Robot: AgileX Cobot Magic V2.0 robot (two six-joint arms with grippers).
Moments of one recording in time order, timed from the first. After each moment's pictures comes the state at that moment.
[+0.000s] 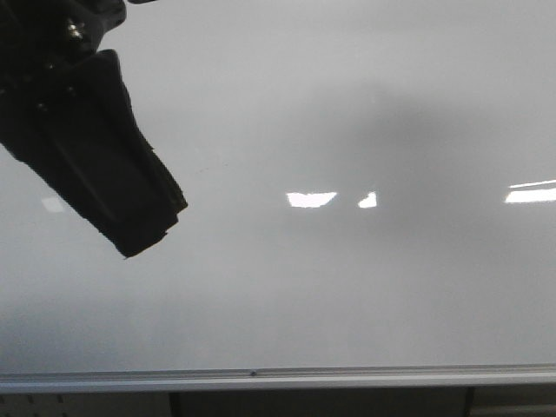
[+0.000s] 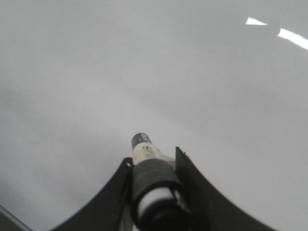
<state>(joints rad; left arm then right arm) -0.54 1.46 -1.07 -0.68 1.20 0.81 0.22 1.33 -1.40 0.29 0.66 -0.44</state>
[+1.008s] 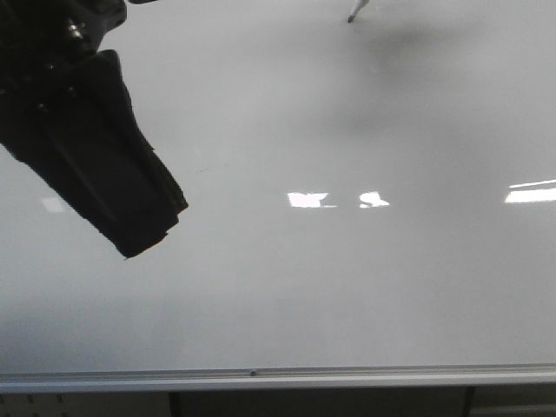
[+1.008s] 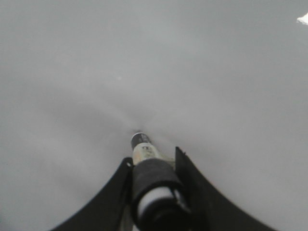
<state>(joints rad) -0.54 1.46 -1.07 -0.68 1.20 0.81 0.22 1.61 -1.63 0.28 0.69 -0.44</state>
